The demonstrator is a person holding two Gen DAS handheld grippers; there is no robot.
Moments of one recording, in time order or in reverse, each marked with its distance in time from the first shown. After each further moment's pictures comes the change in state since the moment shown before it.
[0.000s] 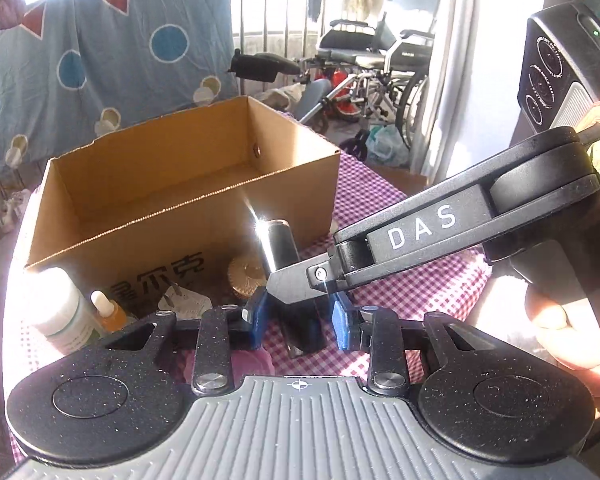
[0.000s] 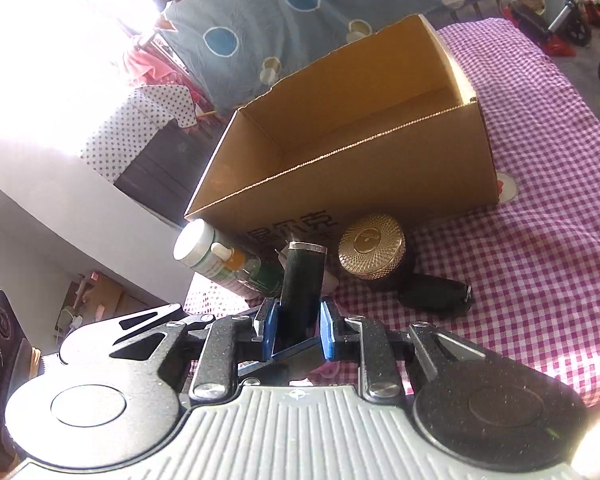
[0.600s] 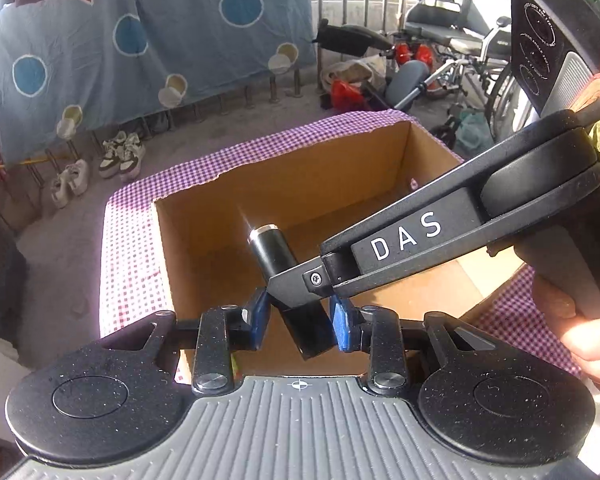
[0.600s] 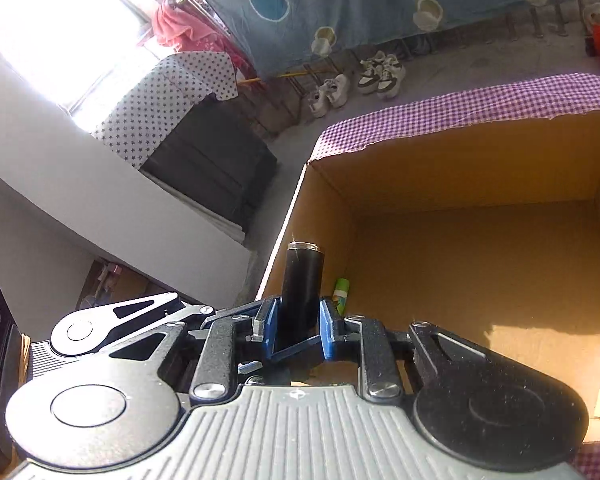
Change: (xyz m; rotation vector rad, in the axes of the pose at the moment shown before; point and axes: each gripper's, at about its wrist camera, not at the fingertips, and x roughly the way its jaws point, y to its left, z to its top) left arm 0.060 0.133 0.095 -0.080 0.193 0.159; right arm 0.161 0.048 0.172 -0.040 0.231 0.096
